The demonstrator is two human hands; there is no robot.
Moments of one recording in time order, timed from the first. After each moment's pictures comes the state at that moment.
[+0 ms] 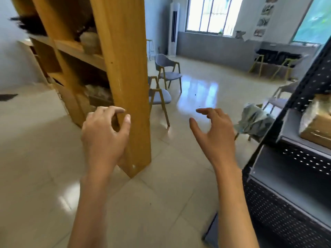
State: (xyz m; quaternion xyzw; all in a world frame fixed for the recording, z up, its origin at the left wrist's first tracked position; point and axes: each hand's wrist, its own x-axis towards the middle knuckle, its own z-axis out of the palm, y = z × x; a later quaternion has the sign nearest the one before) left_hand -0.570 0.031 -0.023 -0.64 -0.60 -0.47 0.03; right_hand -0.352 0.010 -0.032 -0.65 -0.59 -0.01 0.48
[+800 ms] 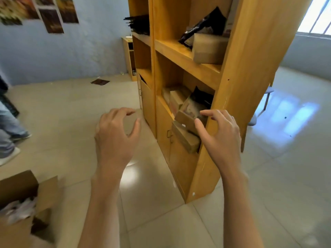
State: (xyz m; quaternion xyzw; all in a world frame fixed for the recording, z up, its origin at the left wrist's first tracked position) left_hand -0.876 0.261 -0.053 -0.53 -0.70 -0.46 0.13; right_hand -0.672 0.336 -0.061 -0.47 -0.73 0.10 0.50
